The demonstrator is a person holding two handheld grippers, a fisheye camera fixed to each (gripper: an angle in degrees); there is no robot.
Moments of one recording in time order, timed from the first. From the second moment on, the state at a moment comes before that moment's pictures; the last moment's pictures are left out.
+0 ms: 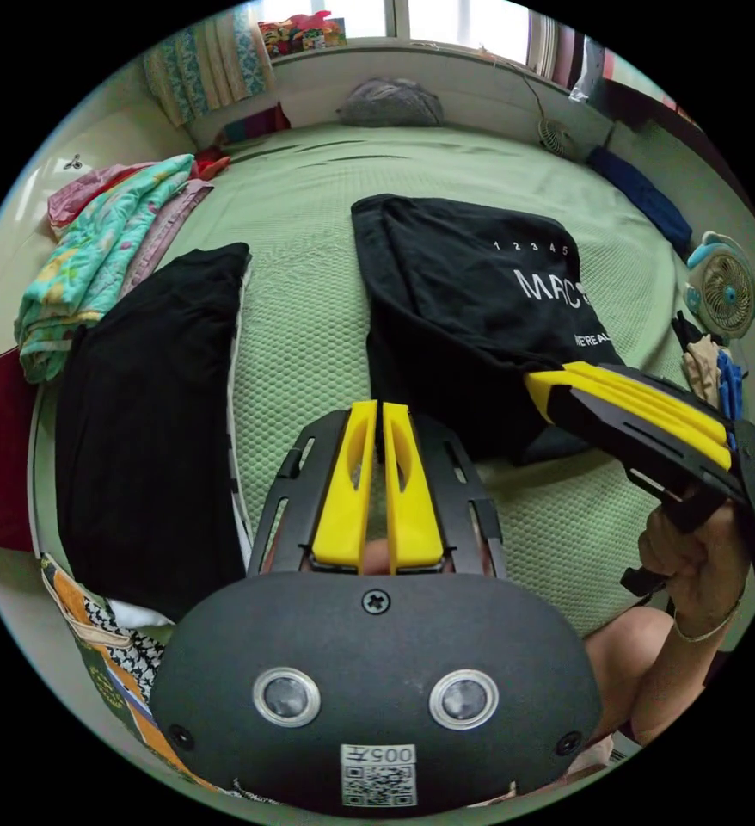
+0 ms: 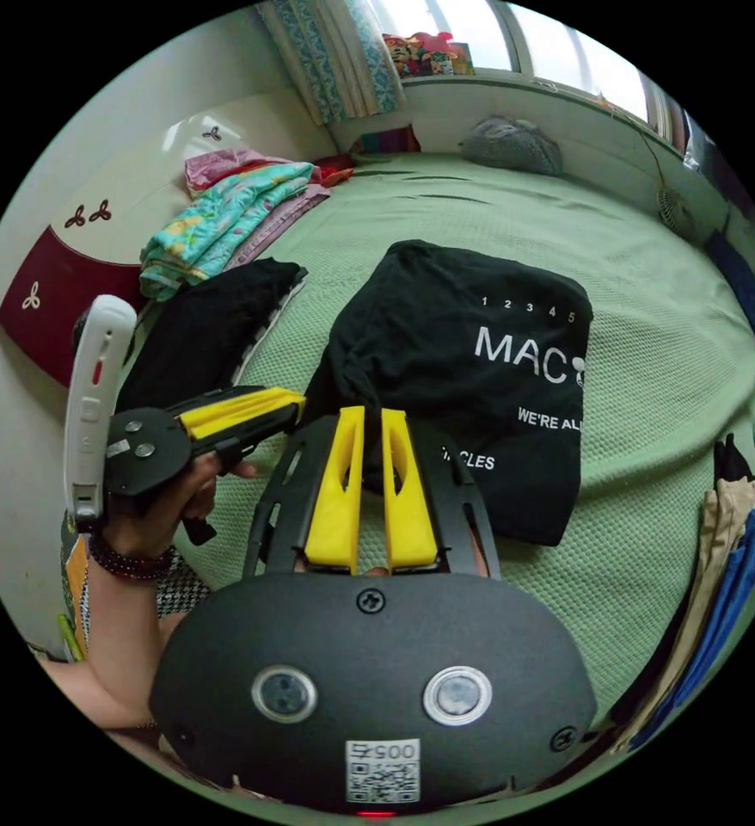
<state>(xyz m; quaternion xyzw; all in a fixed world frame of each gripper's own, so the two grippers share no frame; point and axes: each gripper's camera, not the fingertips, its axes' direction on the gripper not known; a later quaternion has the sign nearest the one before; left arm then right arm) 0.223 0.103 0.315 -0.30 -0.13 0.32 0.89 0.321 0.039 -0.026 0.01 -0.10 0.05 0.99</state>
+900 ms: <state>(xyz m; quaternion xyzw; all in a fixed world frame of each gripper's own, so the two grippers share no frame) 0.215 0.104 0.317 -0.32 -0.04 0.34 0.88 0.331 0.027 -0.045 0.05 -0.15 0.02 0.99</state>
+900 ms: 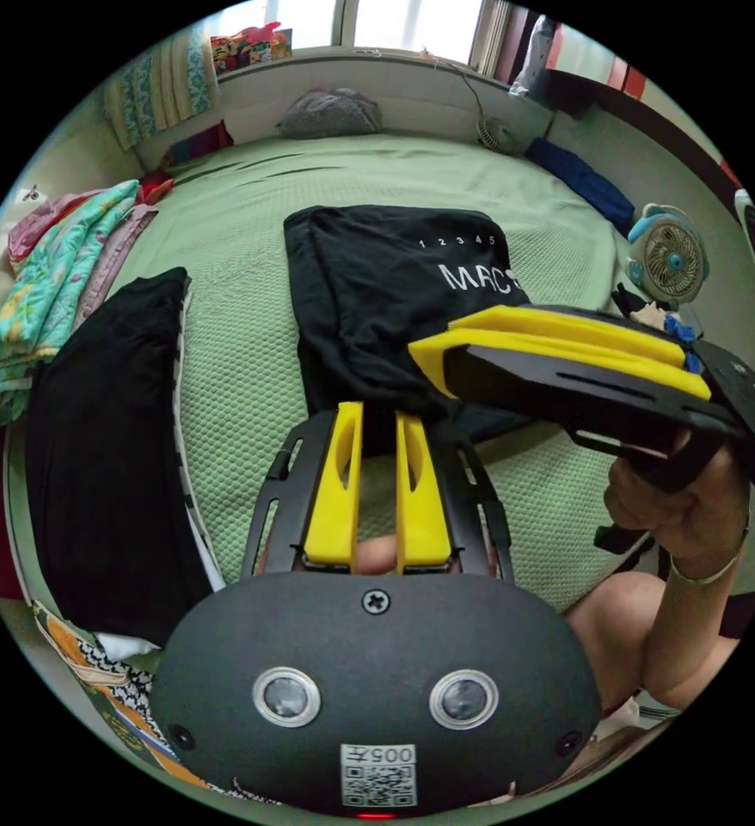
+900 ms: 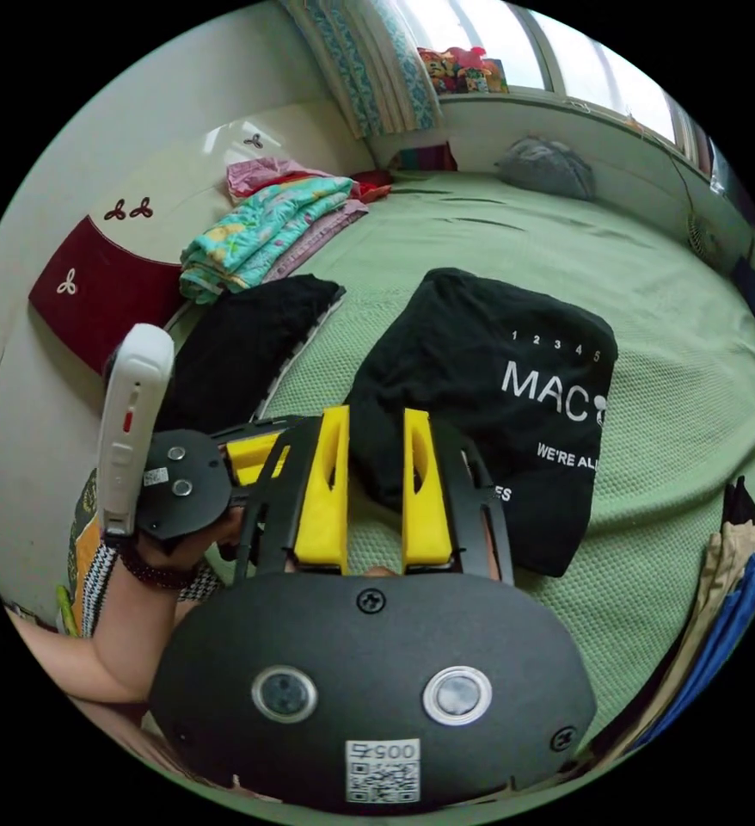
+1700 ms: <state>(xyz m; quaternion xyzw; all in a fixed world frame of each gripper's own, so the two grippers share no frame) 0.214 0.105 0.338 -0.35 -0.02 0.35 0.87 0.318 0.001 0.018 -0.06 -0.11 0.05 0.99</state>
